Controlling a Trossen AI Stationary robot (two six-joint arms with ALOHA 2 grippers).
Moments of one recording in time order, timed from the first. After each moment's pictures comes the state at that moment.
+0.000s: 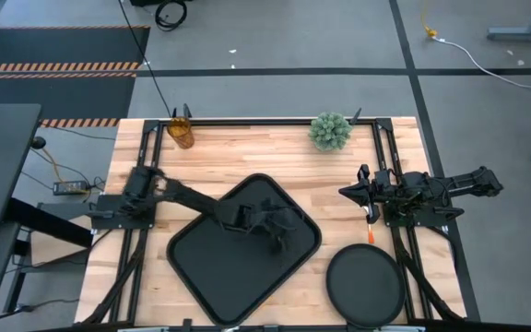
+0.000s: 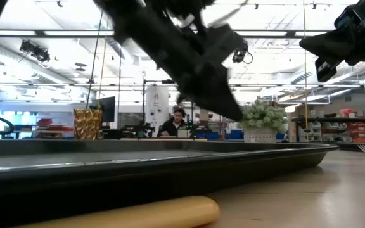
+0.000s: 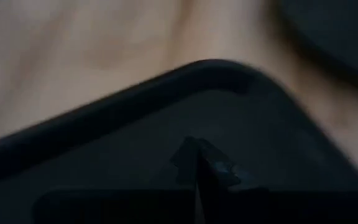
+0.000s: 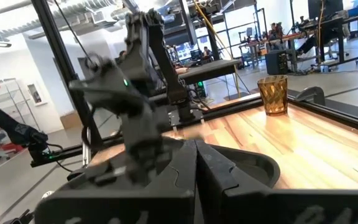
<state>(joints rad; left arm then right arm) -0.21 2.01 1.27 0.02 -0.32 -0.33 0.16 0.06 0.01 0.14 0.21 0.23</state>
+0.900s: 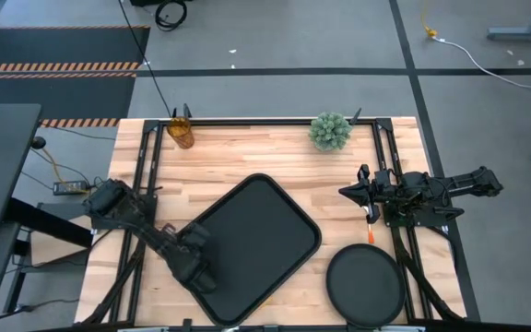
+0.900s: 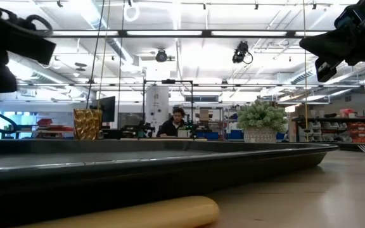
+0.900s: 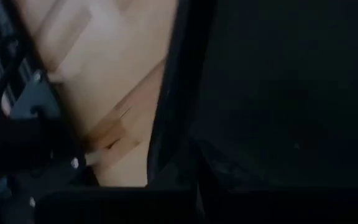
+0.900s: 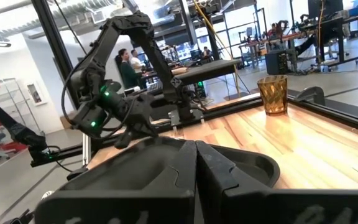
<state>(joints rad) -0.69 1.87 1.18 -1.34 -0.26 -1.65 0.16 0.06 0.01 0.14 0.21 0.23</state>
